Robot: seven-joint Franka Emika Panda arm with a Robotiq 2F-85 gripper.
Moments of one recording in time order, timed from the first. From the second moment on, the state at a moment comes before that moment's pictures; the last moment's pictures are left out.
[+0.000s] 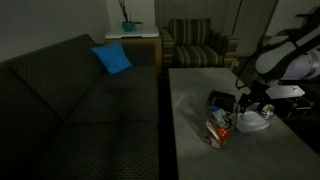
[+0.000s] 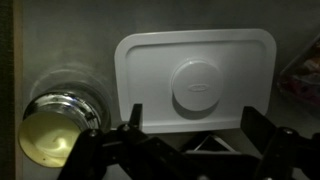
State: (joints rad) arm -0.07 1.48 0.03 -1.12 0.03 2.57 -0.13
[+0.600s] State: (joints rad) arm -0.07 1.48 0.02 -1.22 0.04 2.66 -0.11
